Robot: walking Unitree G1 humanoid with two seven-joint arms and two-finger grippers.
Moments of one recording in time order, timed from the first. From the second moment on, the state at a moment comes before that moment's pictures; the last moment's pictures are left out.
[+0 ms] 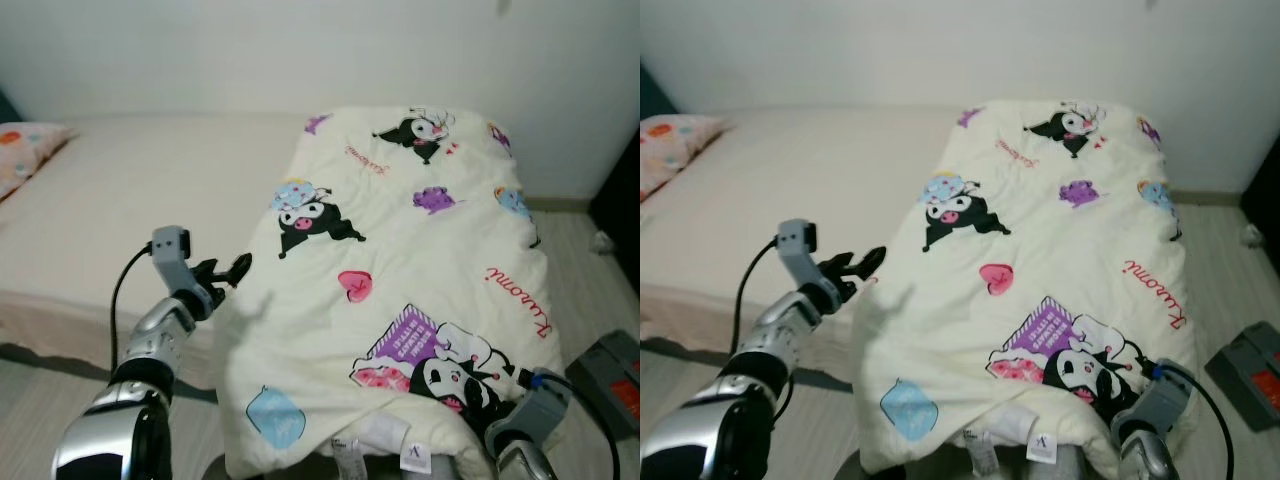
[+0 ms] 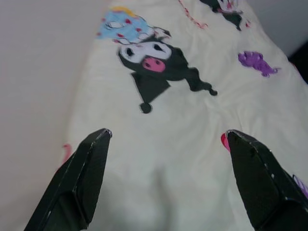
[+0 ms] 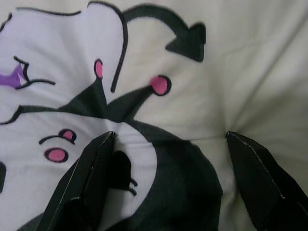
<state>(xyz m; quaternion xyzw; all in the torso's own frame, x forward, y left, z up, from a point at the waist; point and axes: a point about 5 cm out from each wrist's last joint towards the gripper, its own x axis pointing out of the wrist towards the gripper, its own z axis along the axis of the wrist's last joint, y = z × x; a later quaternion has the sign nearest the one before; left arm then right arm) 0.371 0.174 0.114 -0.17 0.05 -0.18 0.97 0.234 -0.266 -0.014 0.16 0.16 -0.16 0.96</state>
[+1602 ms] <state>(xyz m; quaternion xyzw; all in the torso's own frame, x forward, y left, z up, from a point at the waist) 0.386 0.180 0.130 -0.08 0.08 -0.13 0.99 0.184 -0.282 0.094 0.09 0.04 -0.15 0.98</state>
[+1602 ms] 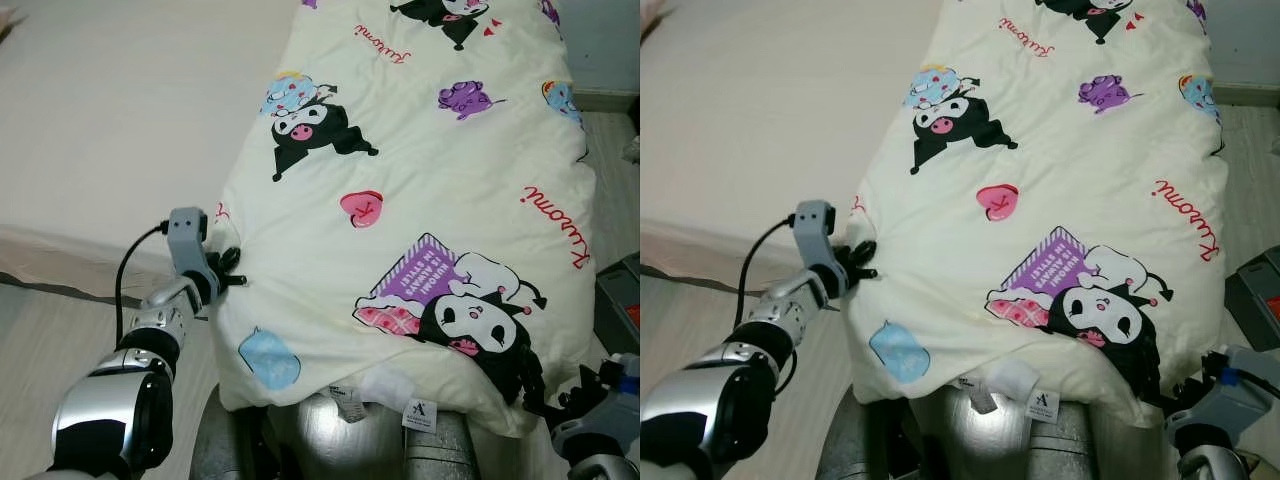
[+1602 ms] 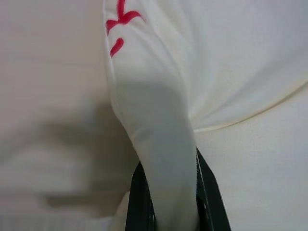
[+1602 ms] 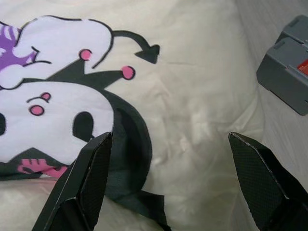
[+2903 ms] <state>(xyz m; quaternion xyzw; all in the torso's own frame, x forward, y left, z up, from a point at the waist) 0.347 0.252 0.087 0.04 0.14 -0.02 0.99 0.207 -0.293 0.107 0.09 0.03 -0.17 0.98</state>
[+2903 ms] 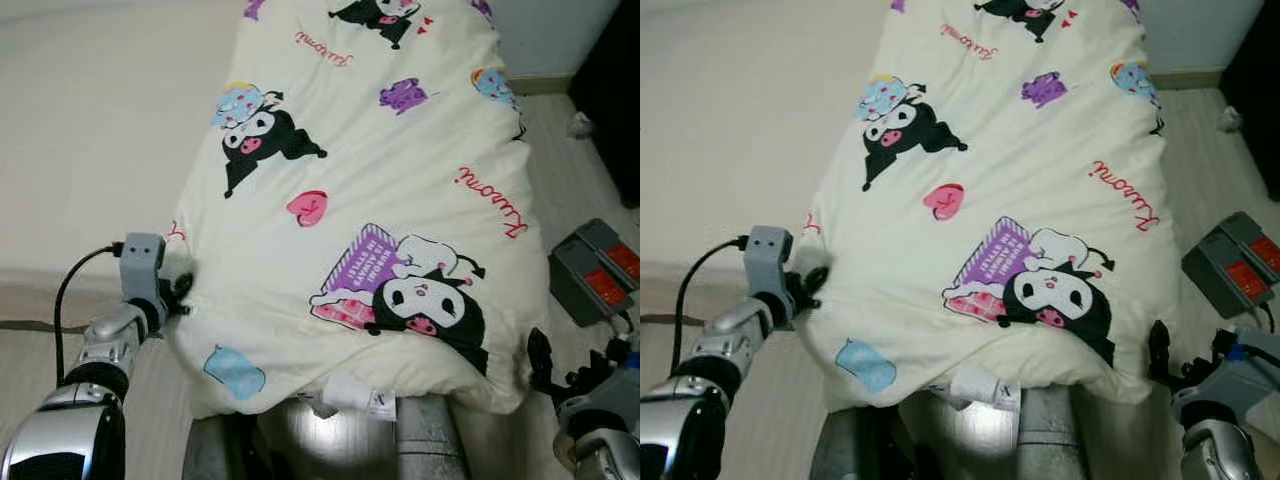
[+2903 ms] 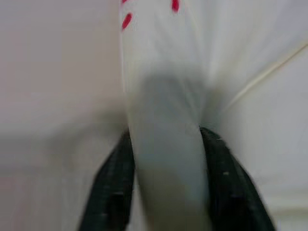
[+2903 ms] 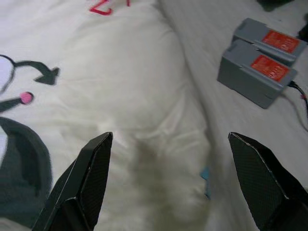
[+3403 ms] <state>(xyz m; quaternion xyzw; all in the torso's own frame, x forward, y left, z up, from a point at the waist) 0.336 0.303 0.103 0.15 0.16 0.03 0.98 0.244 -0.301 0.117 0.10 0.00 -0.16 0.98</state>
